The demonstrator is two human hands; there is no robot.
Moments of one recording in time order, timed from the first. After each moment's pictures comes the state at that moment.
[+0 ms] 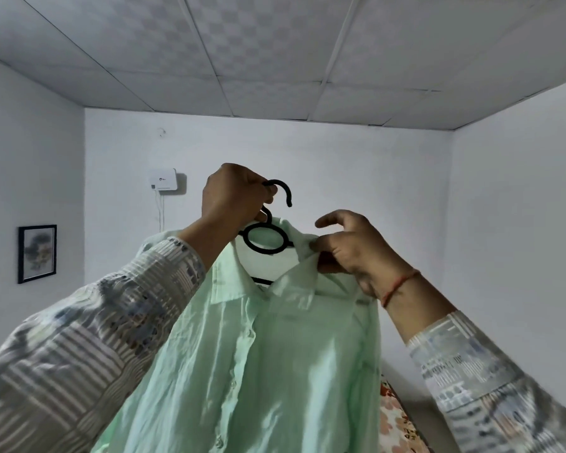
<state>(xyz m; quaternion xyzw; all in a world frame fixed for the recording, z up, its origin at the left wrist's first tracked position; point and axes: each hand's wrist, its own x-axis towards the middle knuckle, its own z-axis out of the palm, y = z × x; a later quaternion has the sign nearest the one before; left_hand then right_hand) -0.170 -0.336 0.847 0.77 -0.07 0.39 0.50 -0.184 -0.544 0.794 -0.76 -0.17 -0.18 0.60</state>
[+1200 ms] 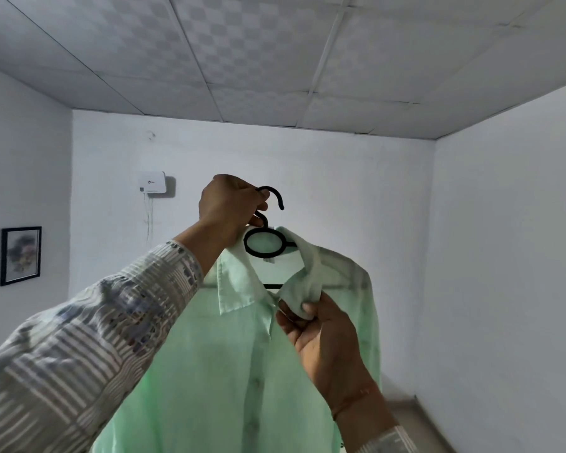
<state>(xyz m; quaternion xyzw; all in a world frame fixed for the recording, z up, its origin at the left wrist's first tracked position) -0.192 -0.367 0.855 0.74 -0.05 0.36 0.57 -0.221 -0.533 0.677 -0.34 -0.15 0.00 0.93</state>
